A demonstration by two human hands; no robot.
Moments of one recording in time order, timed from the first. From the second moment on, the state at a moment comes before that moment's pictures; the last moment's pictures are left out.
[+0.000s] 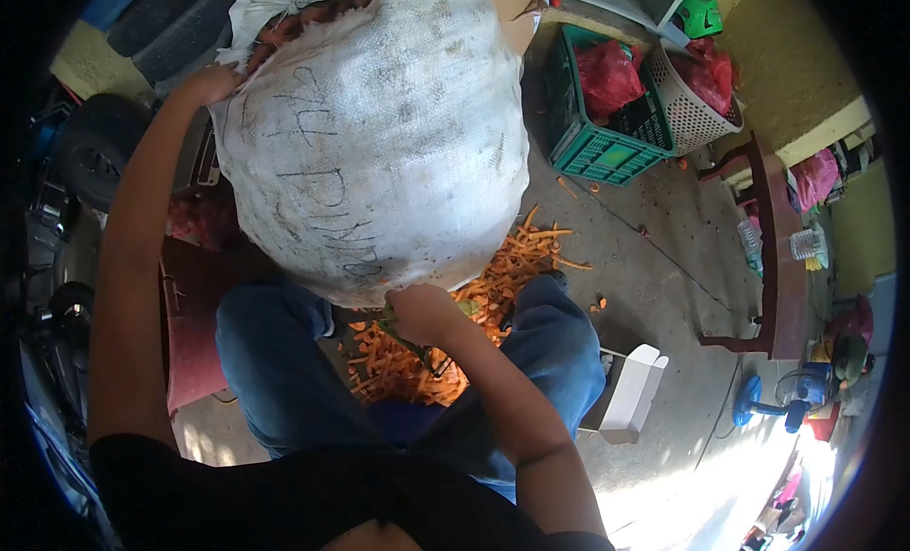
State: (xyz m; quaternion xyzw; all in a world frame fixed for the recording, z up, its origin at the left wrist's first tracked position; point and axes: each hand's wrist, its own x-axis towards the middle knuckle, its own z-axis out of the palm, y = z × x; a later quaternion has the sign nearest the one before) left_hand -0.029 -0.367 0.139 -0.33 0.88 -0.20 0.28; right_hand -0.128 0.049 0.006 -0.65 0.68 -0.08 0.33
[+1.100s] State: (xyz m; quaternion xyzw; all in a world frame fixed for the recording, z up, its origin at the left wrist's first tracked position) left_hand -0.031 -0.371 0.152 -0.55 0.82 -0.14 0.03; right_hand -0.132 0.037 -0.003 -0.65 0.68 -0.09 0.33
